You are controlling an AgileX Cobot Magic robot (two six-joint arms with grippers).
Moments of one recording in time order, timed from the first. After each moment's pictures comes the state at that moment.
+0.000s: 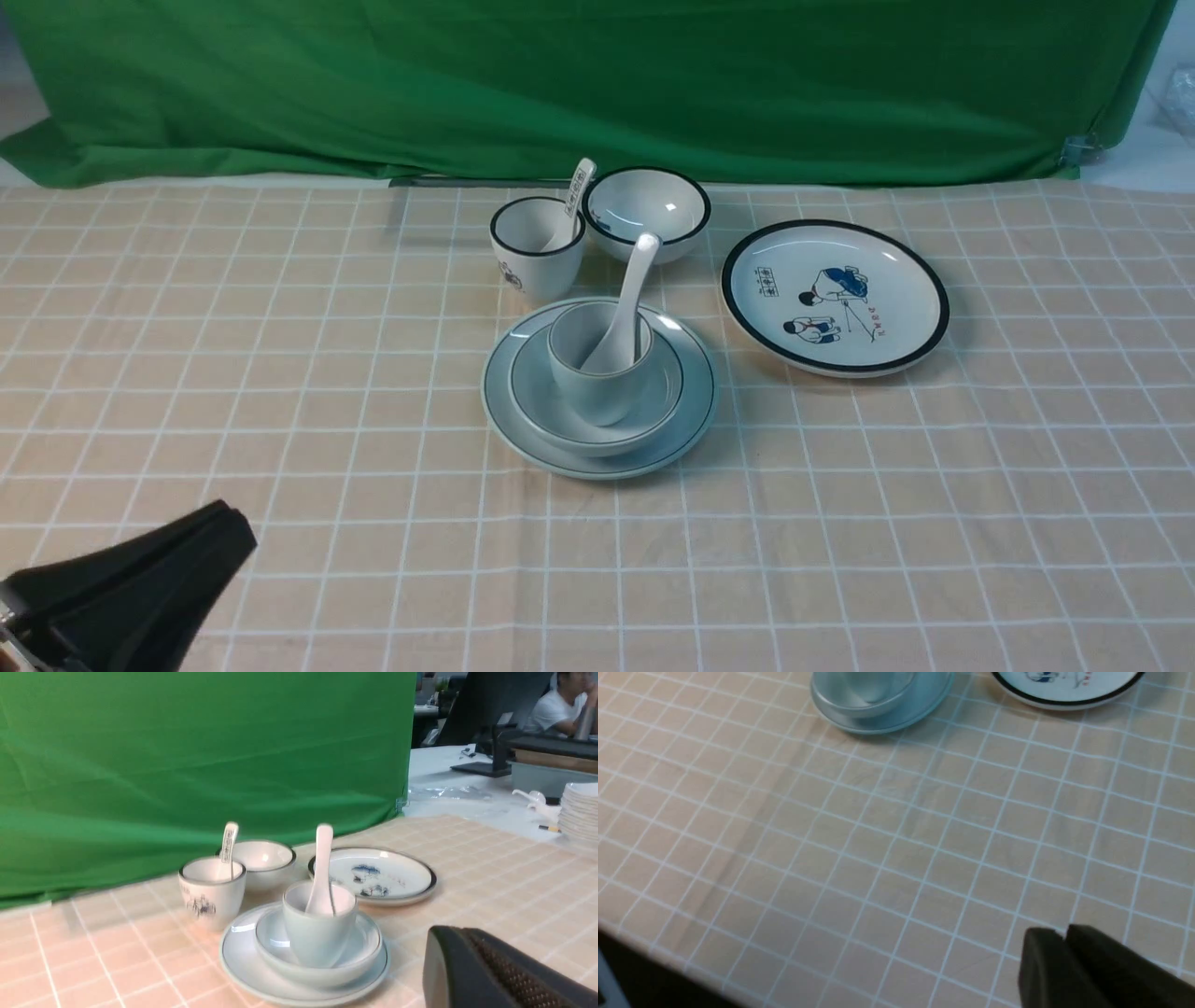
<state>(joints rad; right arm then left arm) 0.57 0.47 -0.96 -0.08 1.13 0.27 -0.53 0.32 -0.07 0.38 -0.19 -0.38</state>
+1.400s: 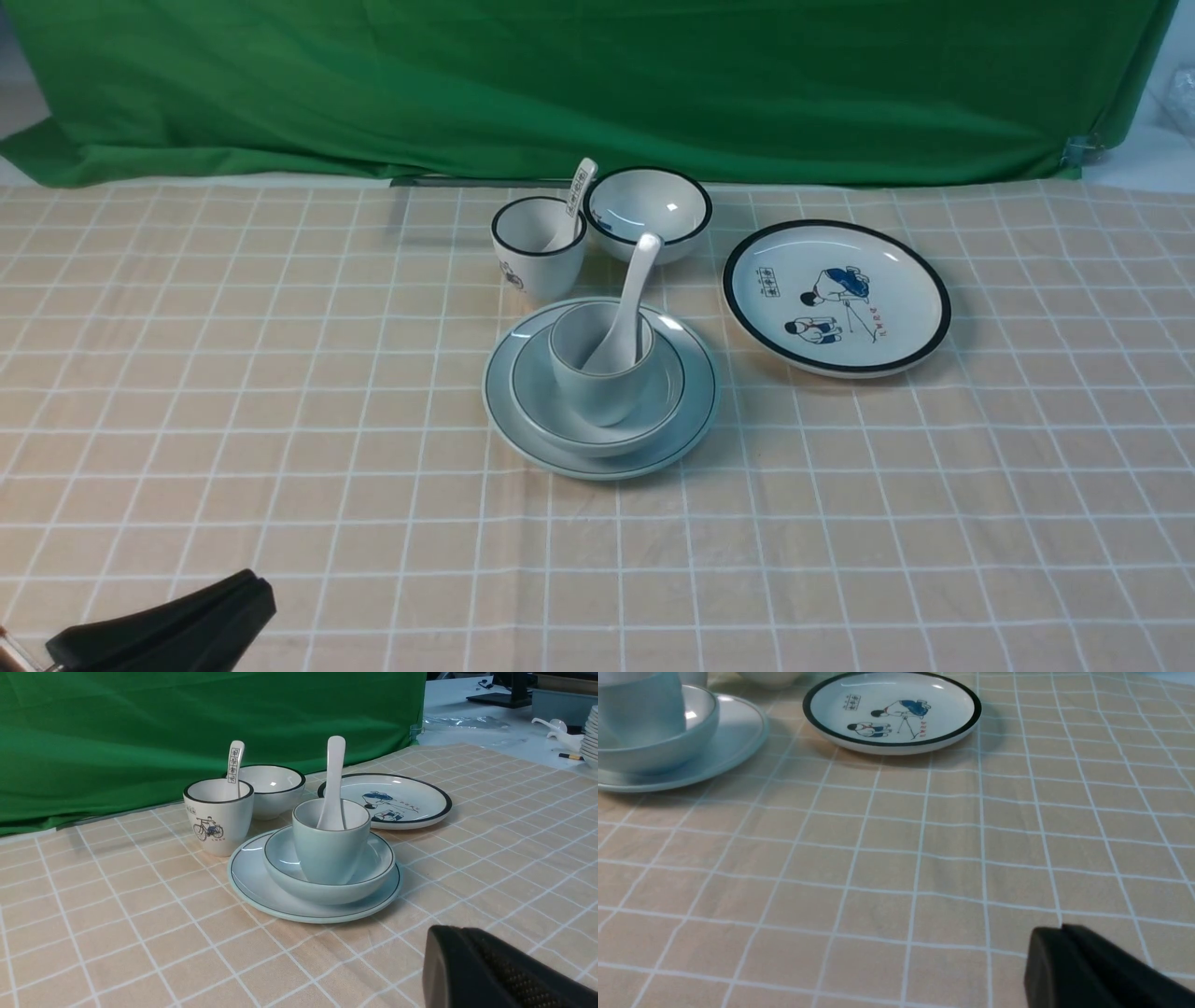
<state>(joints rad) 0.08 0.00 0.01 0.13 0.27 -0.13 -0.53 0.32 0.01 0.38 -0.16 -0.37</state>
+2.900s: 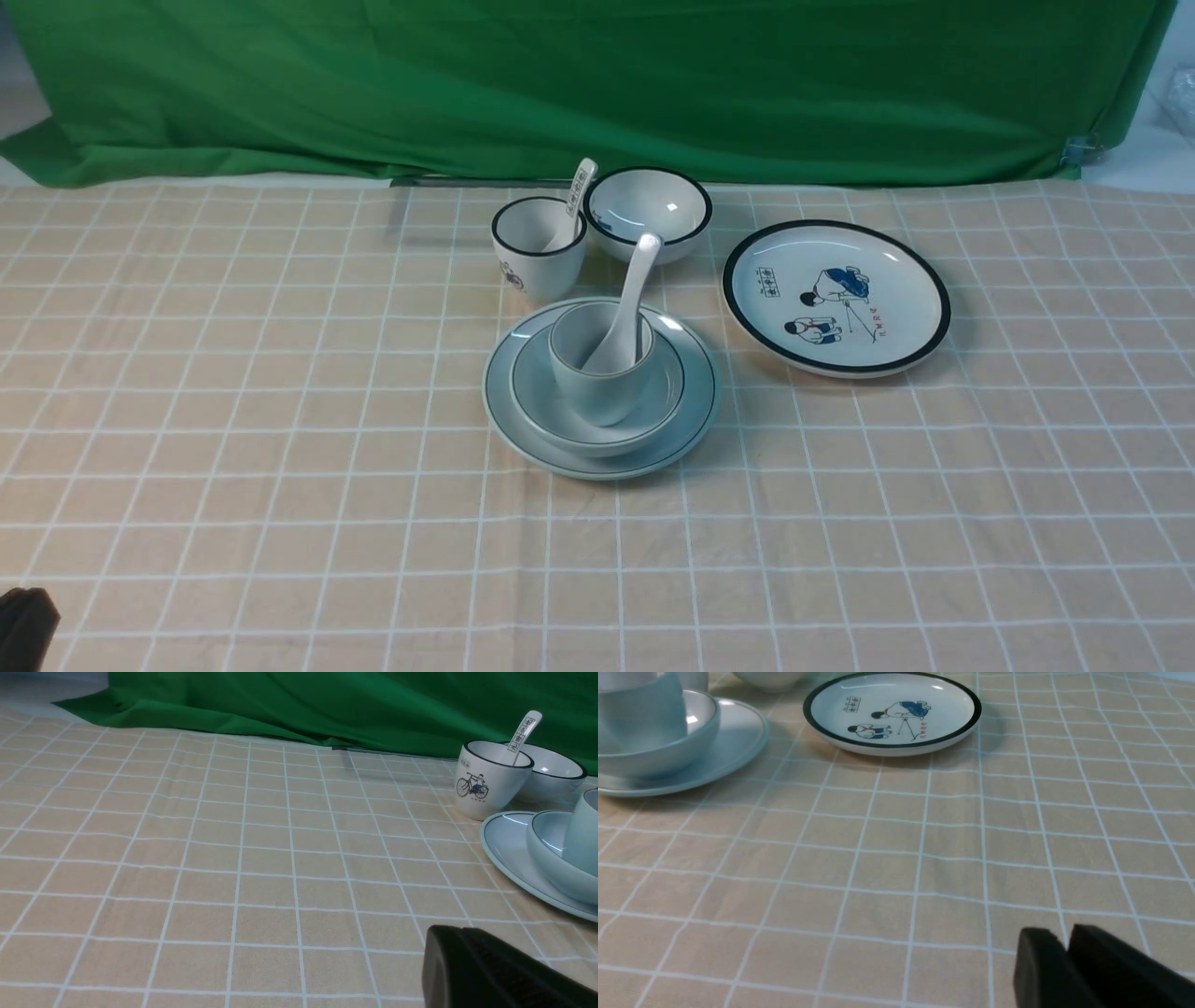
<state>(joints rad) 0.08 0.00 0.01 0.13 0.27 -0.12 -0.01 0.00 0.01 -0.14 0.27 0.01</state>
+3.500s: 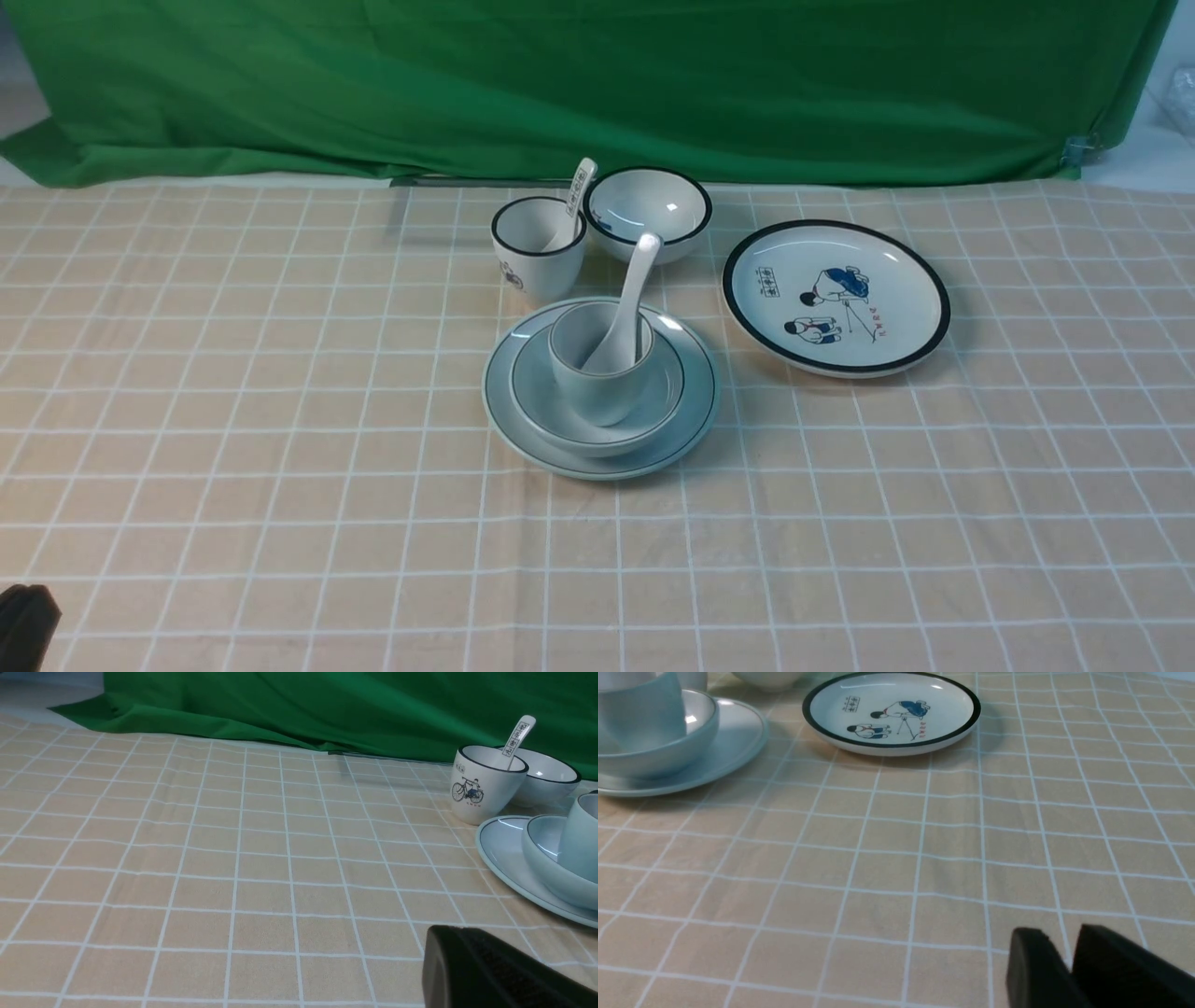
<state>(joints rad) 0.08 0.00 0.01 0.13 0.27 -0.12 -0.01 0.00 0.01 -0.15 0.25 0.03</state>
